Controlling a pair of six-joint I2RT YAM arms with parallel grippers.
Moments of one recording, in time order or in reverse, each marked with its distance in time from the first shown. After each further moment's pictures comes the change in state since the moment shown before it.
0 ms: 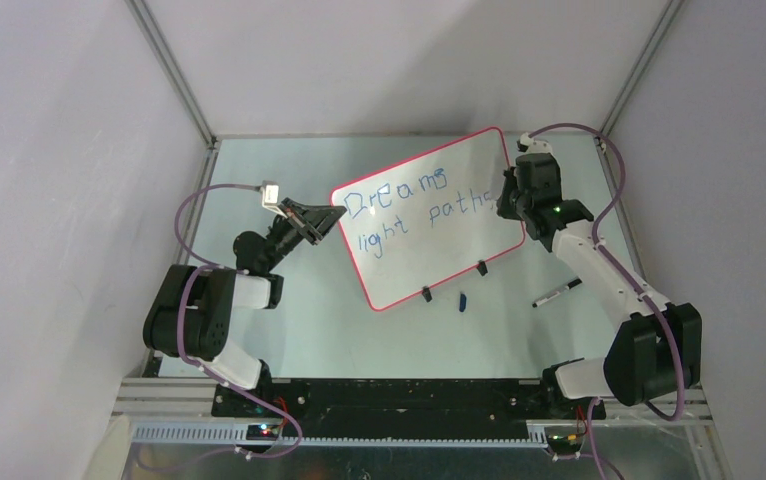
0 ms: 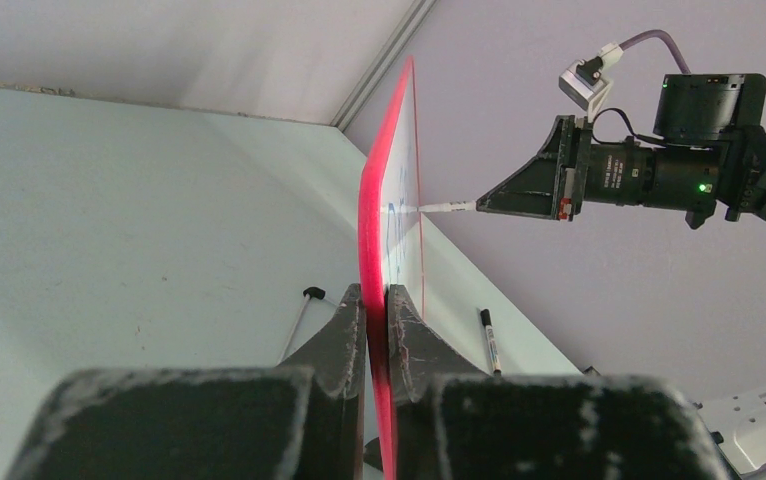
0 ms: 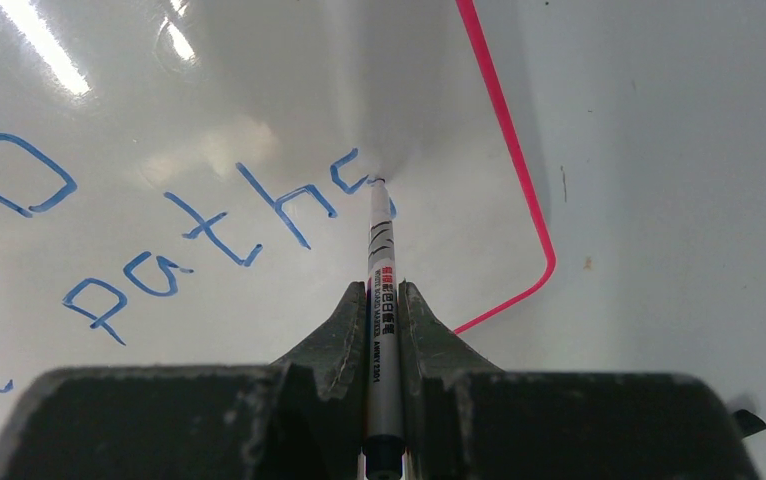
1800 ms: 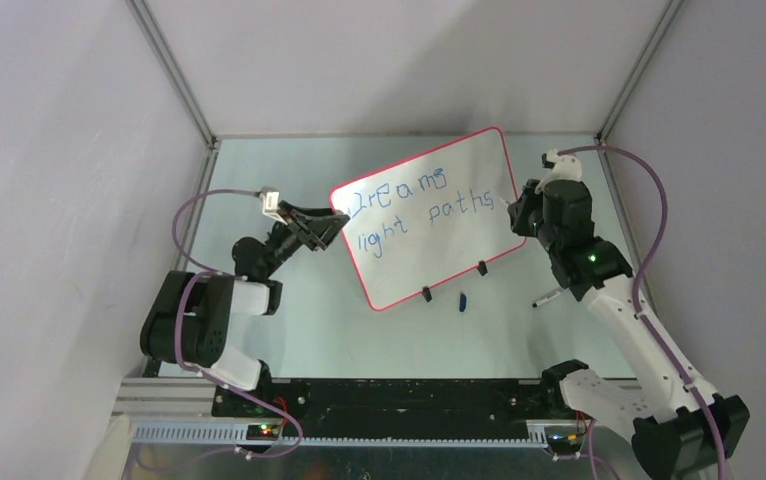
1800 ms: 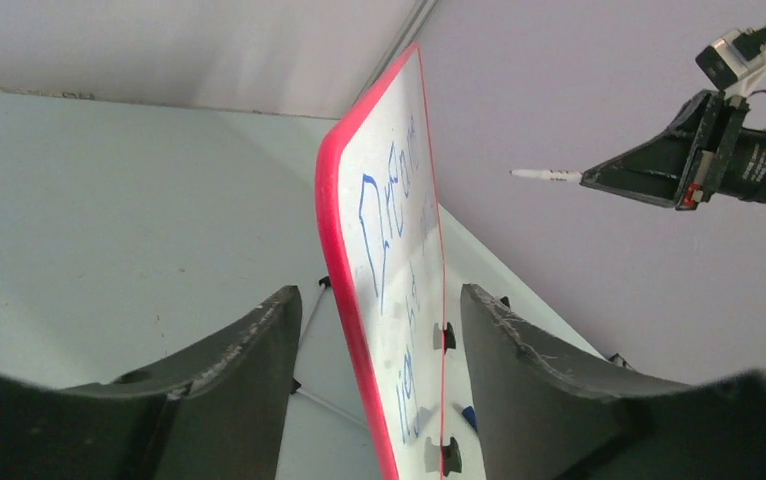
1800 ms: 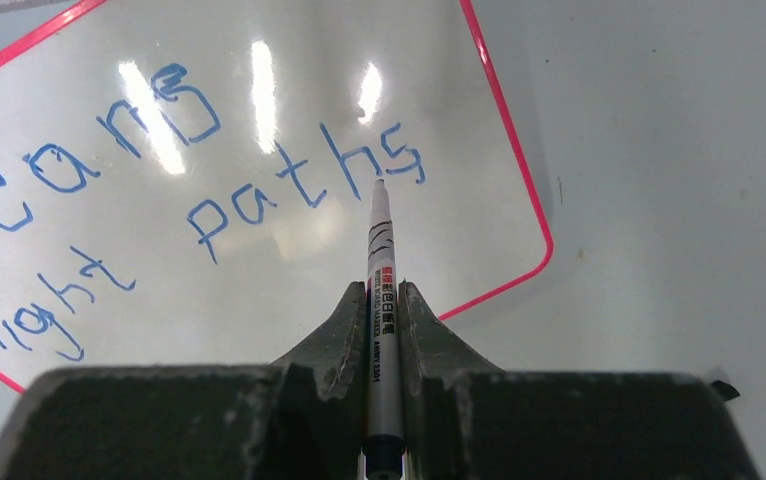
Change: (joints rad) left arm 0.000 -0.026 -0.039 -0.001 -0.002 0.063; right arm 0.058 -0.341 -0.104 -0.035 0.021 0.003
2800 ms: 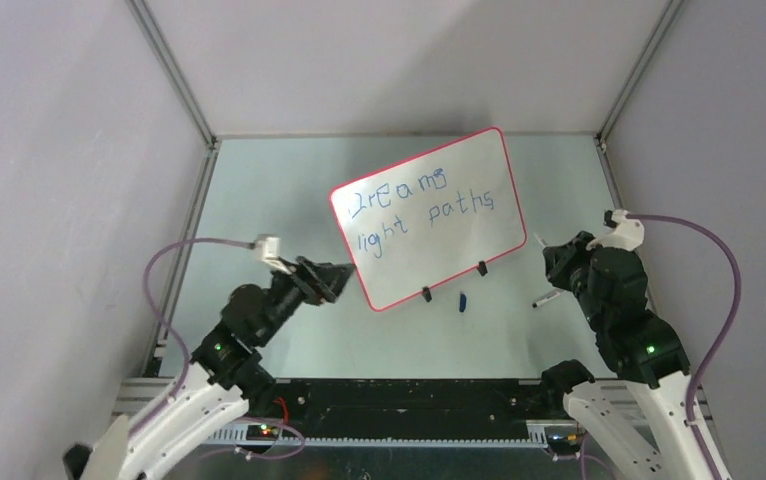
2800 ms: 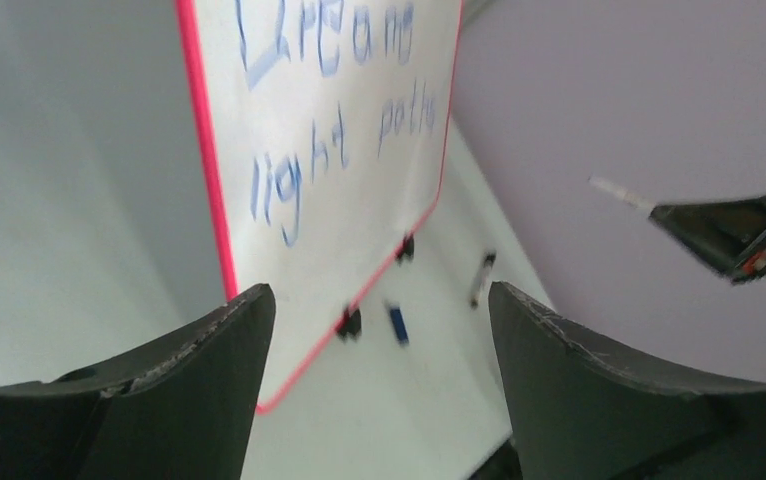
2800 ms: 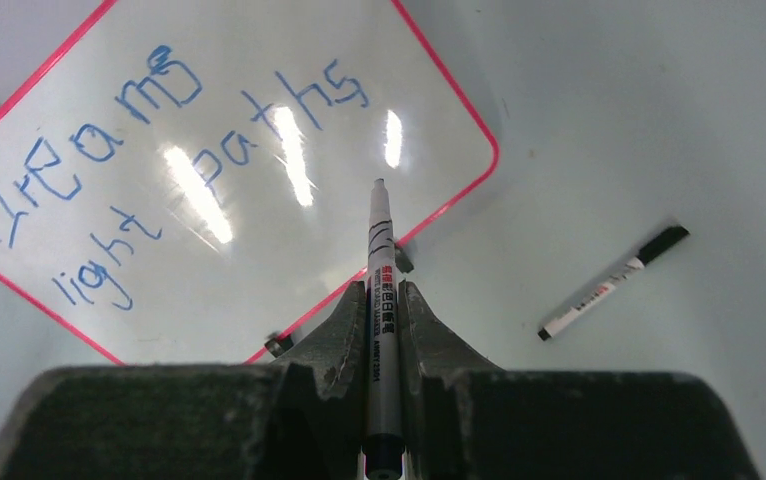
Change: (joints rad) left arm -0.472 -1.176 -0.044 -1.422 -0.716 0.080; right arm 0.021 -0.470 -0.109 -0.303 0.096 0.180
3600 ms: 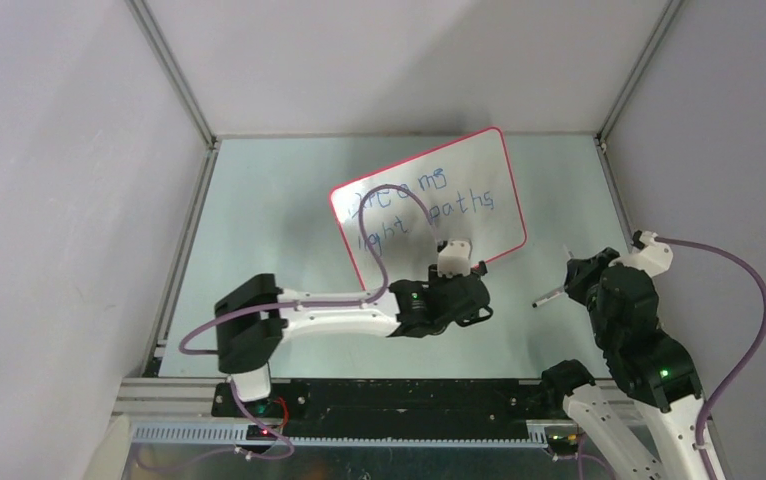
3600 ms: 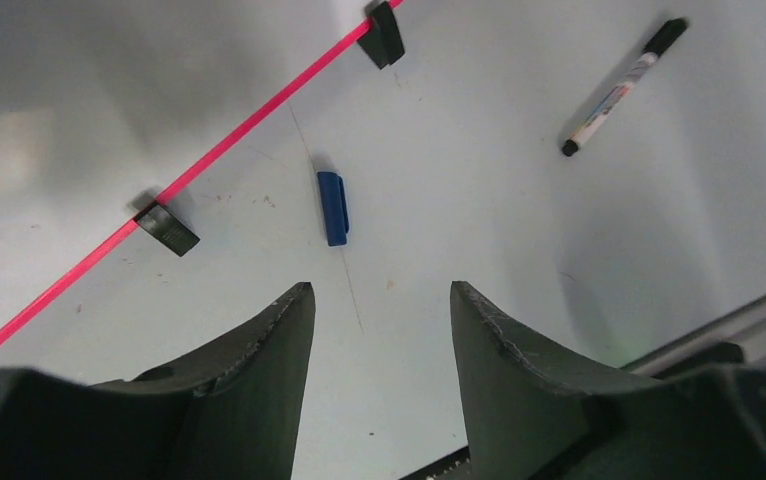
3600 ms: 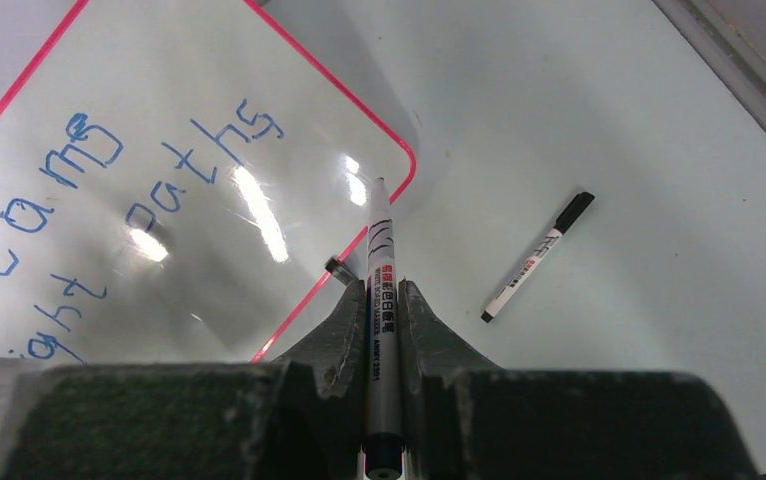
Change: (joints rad) left arm -0.717 1.363 0.934 -0.386 -0.523 -0.205; right arm 0.000 -0.110 0.000 -0.148 0.215 0.113
